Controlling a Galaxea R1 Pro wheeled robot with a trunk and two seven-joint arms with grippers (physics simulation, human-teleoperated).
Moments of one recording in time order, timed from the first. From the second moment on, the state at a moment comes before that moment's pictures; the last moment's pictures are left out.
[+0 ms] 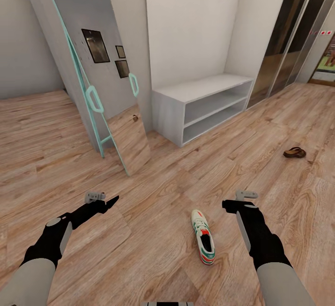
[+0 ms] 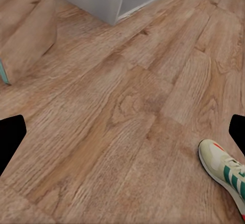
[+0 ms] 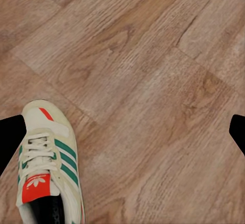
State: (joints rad) left arm -0.66 0.11 0.43 -0.70 -0.14 0.01 -0.82; right arm -0.60 0.03 -0.18 -1.03 0.14 0.59 -0.09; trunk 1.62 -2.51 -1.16
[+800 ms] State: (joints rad) left arm -0.67 0.05 0.42 -0.71 -0.14 0.12 -0.39; right arm -0.60 0.03 -0.17 -0.96 0.14 0.59 -0.08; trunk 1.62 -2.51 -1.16
